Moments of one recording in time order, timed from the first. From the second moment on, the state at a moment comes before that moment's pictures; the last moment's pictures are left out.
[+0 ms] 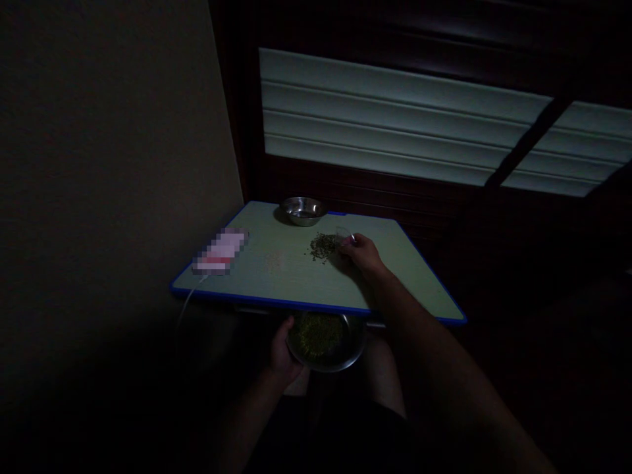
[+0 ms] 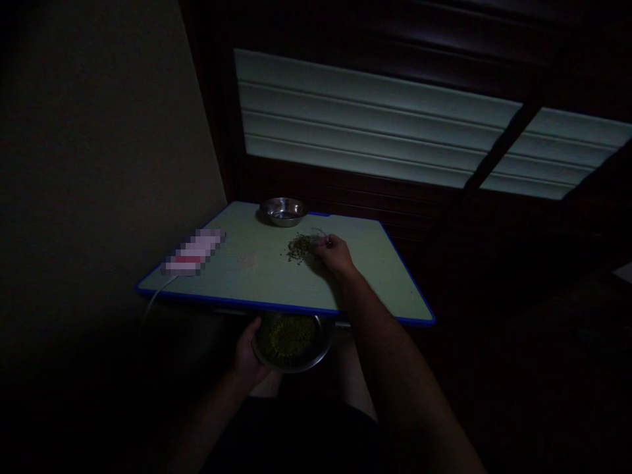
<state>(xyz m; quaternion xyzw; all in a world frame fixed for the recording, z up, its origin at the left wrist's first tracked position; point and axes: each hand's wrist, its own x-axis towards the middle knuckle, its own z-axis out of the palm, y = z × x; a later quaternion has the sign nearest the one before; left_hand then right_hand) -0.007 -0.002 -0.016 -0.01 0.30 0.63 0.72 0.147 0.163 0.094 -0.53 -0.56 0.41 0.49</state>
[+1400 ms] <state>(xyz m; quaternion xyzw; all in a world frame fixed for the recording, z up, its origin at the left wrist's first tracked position) -0.012 -0.002 -0.017 0.02 0.32 0.62 0.71 0.154 0.163 0.076 -0.55 -0.70 0.19 0.41</state>
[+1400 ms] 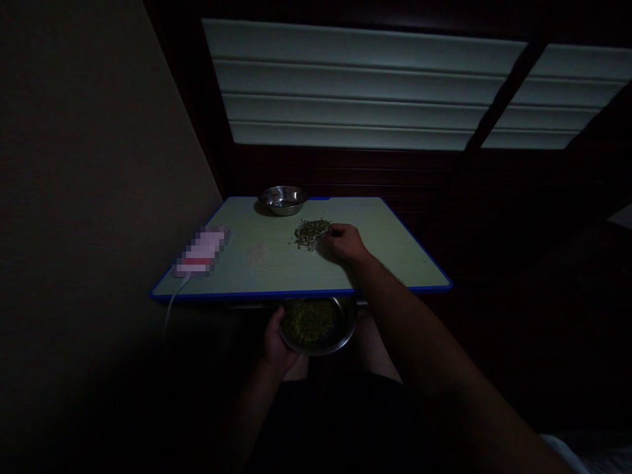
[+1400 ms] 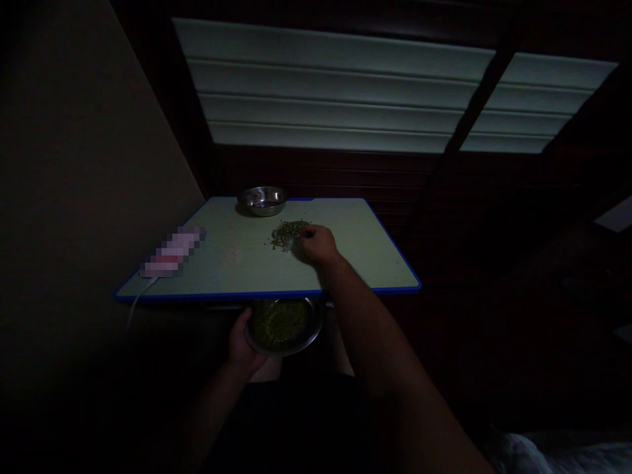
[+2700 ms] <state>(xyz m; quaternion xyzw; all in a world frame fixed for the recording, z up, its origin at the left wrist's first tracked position) -0.010 -0.002 -0.008 0.02 0.33 0.62 0.71 0.165 0.155 0.084 -0.66 -0.65 0.13 0.36</state>
